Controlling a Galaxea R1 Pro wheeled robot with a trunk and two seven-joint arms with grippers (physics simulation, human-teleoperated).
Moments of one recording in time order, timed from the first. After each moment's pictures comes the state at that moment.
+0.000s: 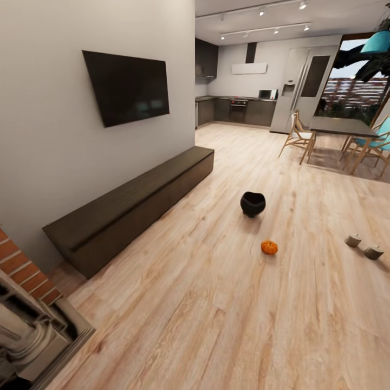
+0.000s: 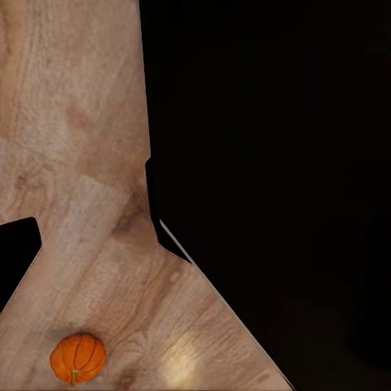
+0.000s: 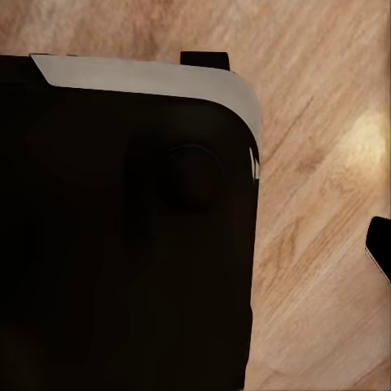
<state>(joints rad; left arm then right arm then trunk) 0.00 0.03 0.00 -0.06 -0.01 -0.02 0.00 -0.12 -0.02 0.00 -0.09 0.01 -0.06 0.00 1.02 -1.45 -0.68</state>
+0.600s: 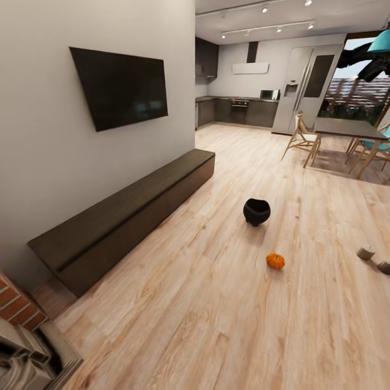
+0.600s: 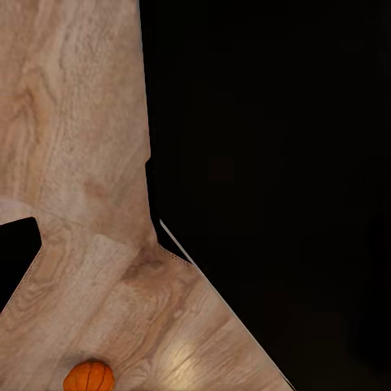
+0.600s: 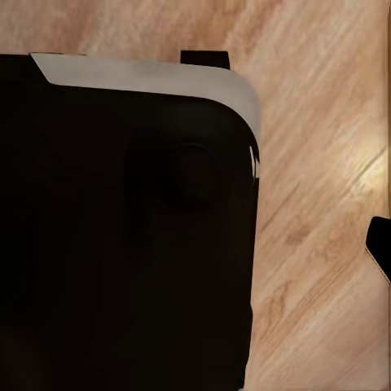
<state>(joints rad) 0.00 0.03 0.00 -0.06 -0.01 -0.02 0.00 -0.12 -0.02 0.01 -0.09 0.01 -0.06 0.00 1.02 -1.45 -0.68</state>
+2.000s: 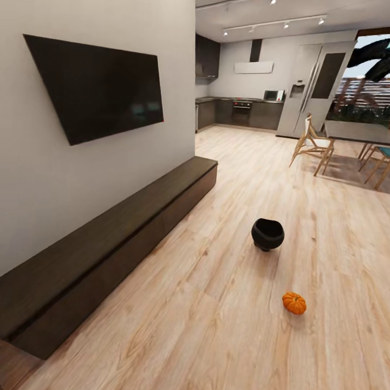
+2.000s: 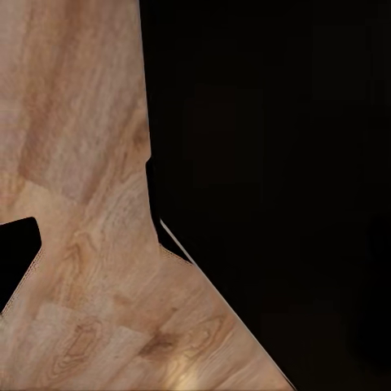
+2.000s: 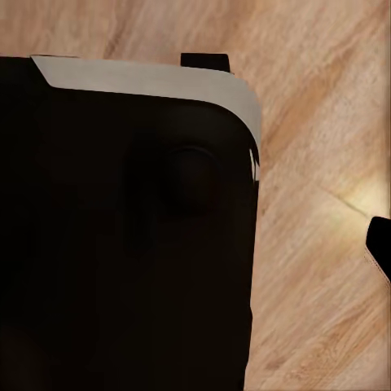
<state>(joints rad) 0.00 0.03 0.00 -0.06 -0.01 -0.02 0.00 -0.12 -0.02 0.01 -0.09 0.01 -0.06 0.00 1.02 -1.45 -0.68</state>
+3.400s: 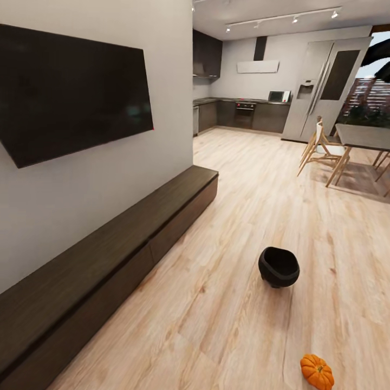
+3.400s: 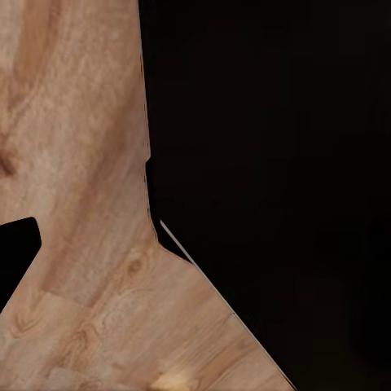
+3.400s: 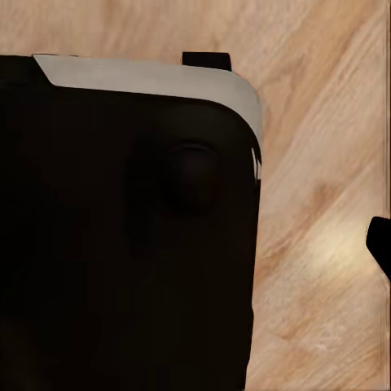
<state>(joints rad) 0.00 0.03 0.00 -0.06 -0.01 -0.02 0.00 -0.12 -0.02 0.01 -0.09 0.01 -0.06 0.00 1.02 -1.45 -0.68</state>
